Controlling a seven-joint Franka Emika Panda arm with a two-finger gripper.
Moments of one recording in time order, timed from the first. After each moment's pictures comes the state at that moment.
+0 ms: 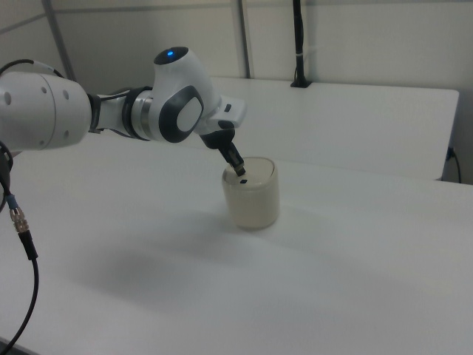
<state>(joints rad) -0.08 0.37 -0.03 -1.66 -0.10 2.39 0.60</state>
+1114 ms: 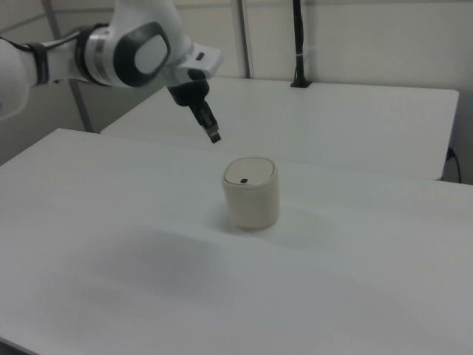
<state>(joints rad) -0.08 0.13 -0.02 -1.64 -0.07 2.10 0.59</state>
